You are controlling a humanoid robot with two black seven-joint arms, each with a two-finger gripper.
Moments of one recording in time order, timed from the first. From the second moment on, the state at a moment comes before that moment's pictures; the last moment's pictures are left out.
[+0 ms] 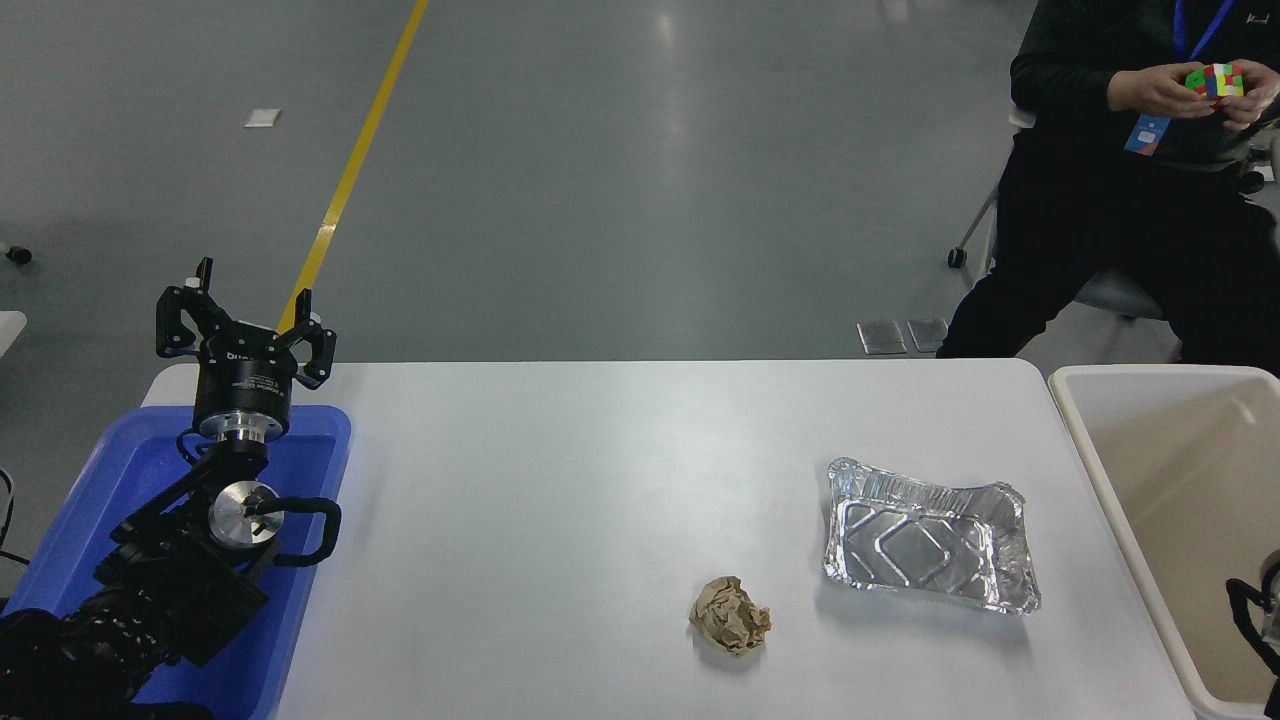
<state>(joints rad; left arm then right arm) -0.69 0.18 -0.83 -0.29 -0.15 -0.55 -0.64 0.66 -0.35 0.30 -0.15 0.00 -0.07 0.02</state>
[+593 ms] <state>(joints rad) -0.69 0.18 -0.83 -0.29 -0.15 -0.55 -0.64 1.26 -0.85 -0.35 0.64 -0.13 -0.06 0.02</state>
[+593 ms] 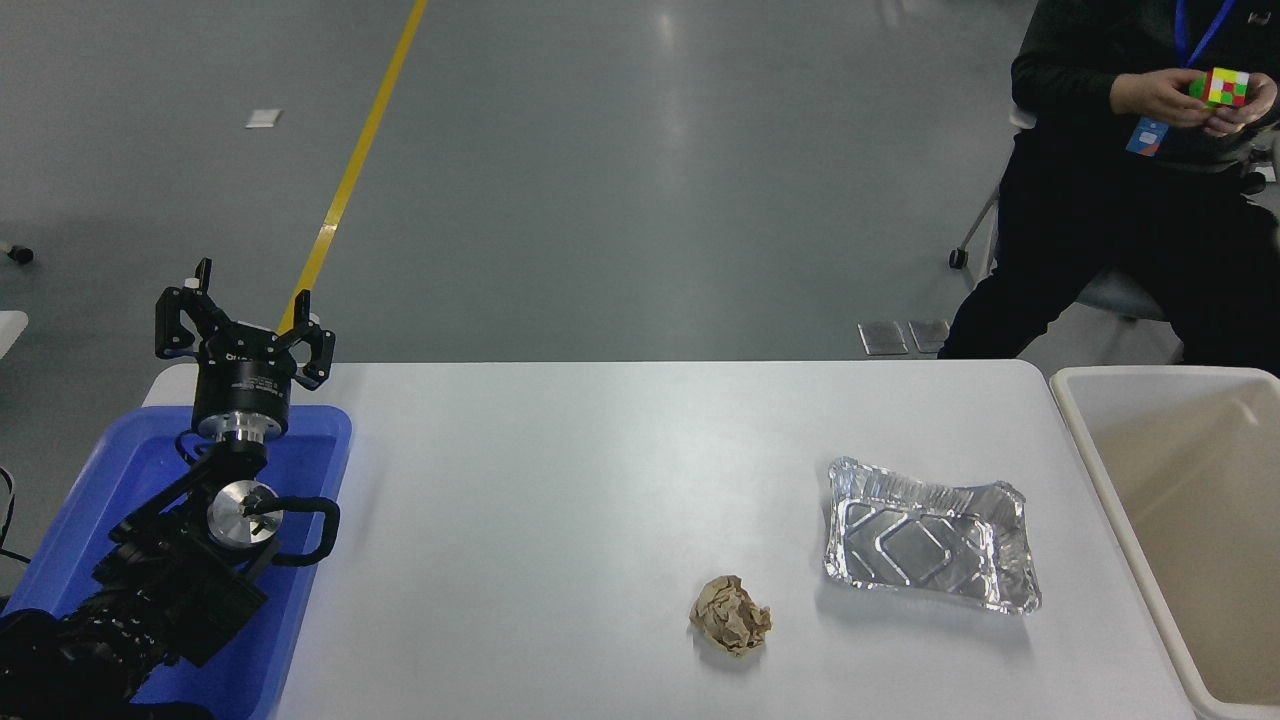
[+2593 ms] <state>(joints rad) -0.69 0.18 -0.83 -0.29 -0.15 -0.55 -0.64 2.42 -0.33 -1.46 1.57 -0.31 0.78 0.13</state>
